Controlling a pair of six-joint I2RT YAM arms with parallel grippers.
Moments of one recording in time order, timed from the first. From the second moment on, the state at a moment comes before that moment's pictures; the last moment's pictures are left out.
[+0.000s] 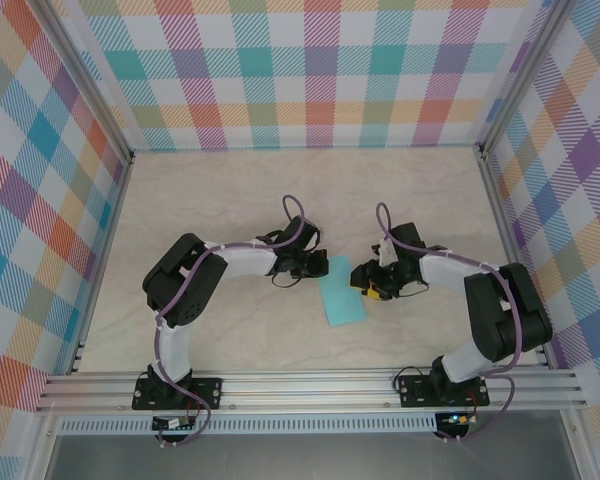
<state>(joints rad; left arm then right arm) -0.72 1.97 1.14 -0.12 0.28 -0.68 0.30 1.55 0.70 -0.39 -0.66 0.52</state>
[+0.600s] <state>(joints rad) -0.72 1.97 1.14 -0.12 0.29 -0.68 0.30 1.60 0.69 -0.32 -0.77 0.53</state>
